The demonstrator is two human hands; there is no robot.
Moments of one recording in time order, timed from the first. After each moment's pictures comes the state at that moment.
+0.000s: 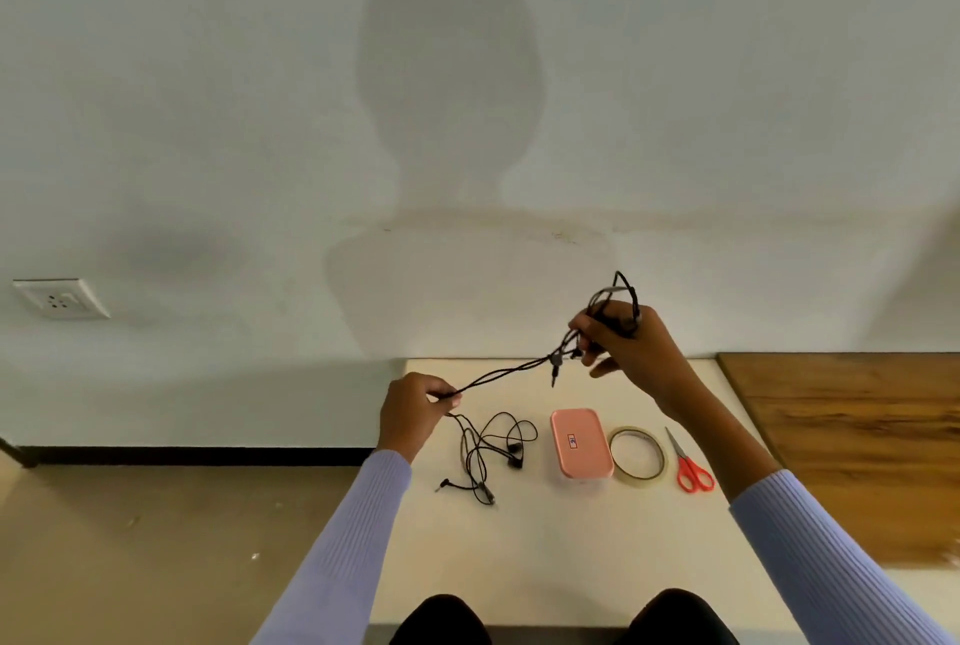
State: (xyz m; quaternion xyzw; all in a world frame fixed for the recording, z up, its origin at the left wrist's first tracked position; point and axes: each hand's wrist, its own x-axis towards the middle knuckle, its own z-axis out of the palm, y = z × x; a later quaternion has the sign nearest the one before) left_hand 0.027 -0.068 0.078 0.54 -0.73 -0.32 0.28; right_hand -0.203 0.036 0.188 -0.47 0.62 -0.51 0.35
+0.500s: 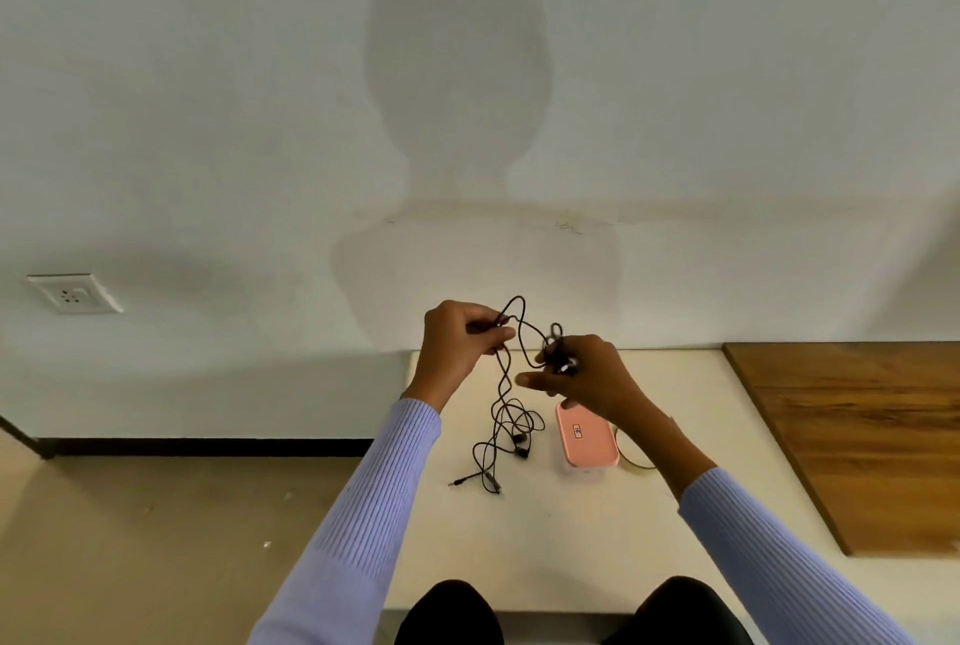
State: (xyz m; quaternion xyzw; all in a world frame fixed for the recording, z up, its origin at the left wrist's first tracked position) left_hand -0.013 -0.058 0.159 0.41 -0.71 -0.41 0.40; right_hand -0.172 0.022 0.145 -0.55 0.70 -0.35 0.30
